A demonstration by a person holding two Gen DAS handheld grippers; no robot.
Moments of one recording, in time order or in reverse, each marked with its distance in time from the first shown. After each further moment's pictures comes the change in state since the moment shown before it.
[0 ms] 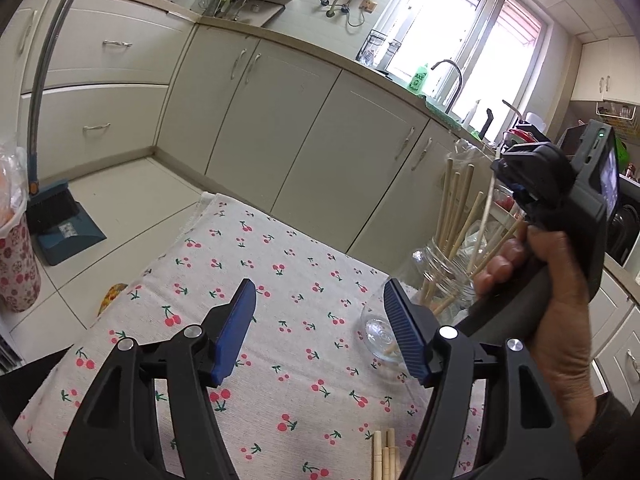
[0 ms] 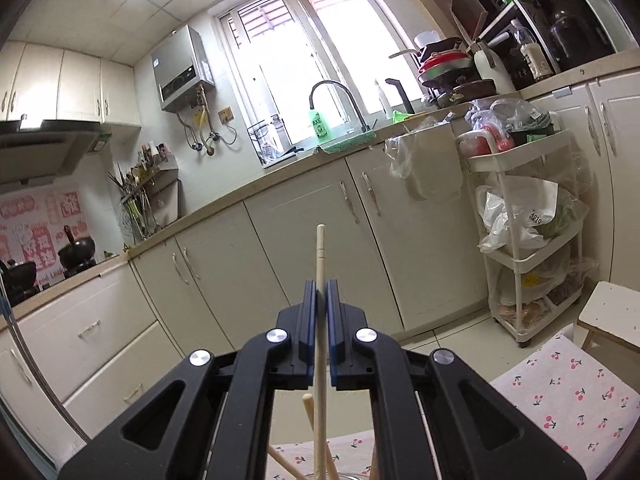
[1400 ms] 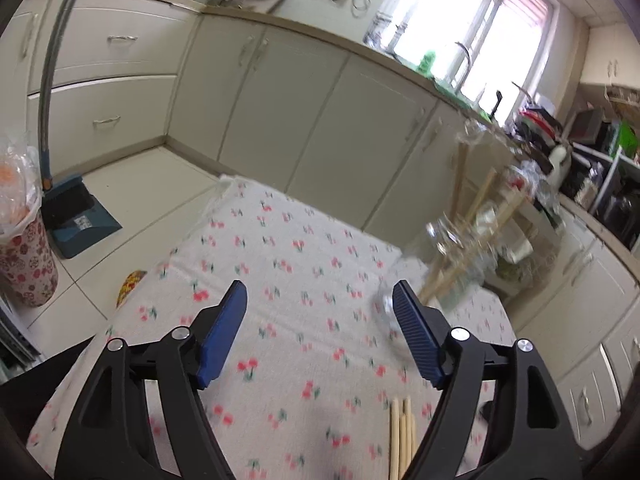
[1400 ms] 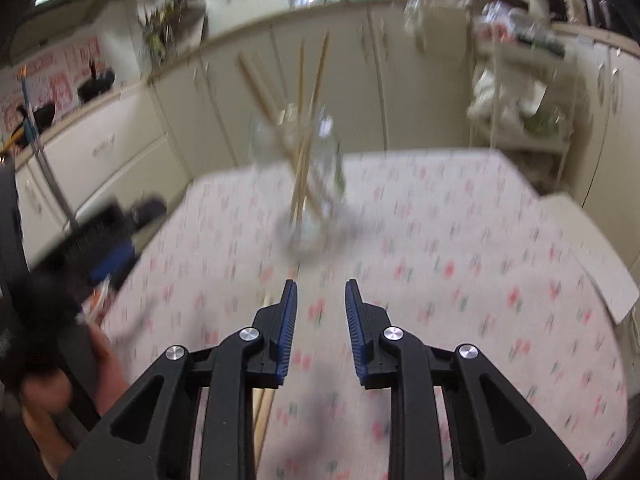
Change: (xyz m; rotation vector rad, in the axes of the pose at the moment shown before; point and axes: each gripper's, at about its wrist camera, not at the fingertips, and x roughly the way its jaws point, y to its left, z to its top) left arm -0.016 0.003 -0.007 0.029 0.087 0.050; right arm -0.159 -0.041 -0.127 -0.223 0.612 0.007
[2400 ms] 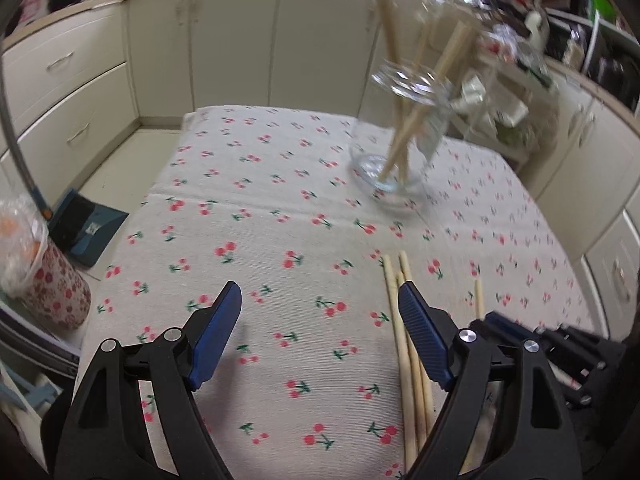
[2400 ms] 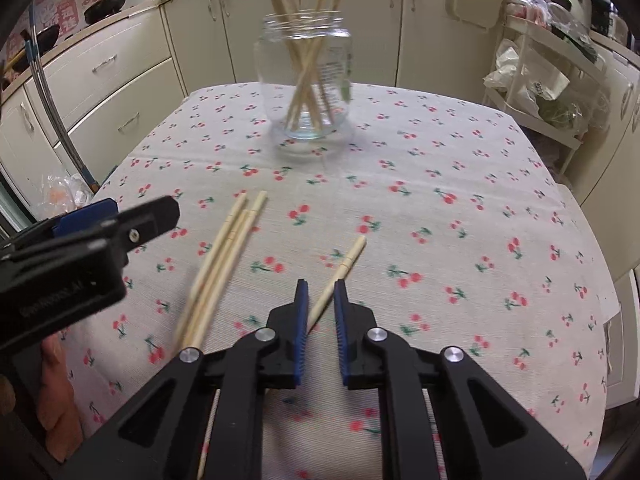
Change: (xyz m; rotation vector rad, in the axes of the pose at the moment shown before) left arm -0.002 -0.042 -0.047 0.321 0.316 0.069; right arm 0.014 -0.008 -0.024 -0.141 0.187 -0.054
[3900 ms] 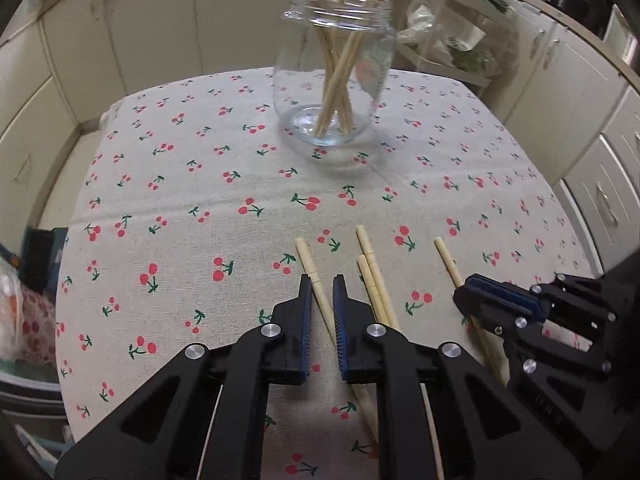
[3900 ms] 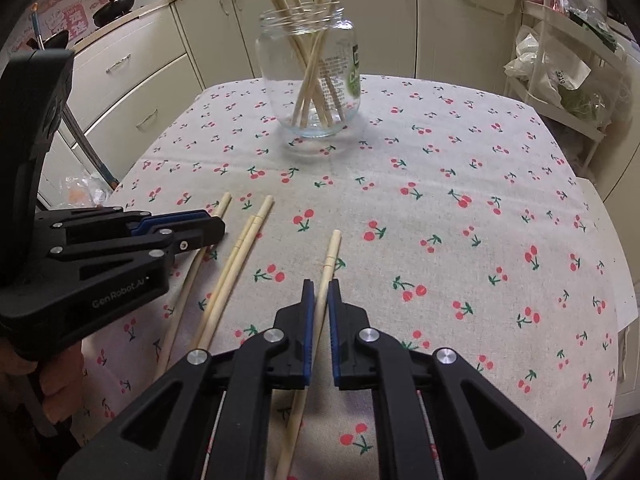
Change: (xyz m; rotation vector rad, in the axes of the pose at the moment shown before) left arm 0.037 -0.028 0.021 0.197 0.193 -0.105; right arm 0.010 -0.006 0.012 -0.010 0.044 0.087
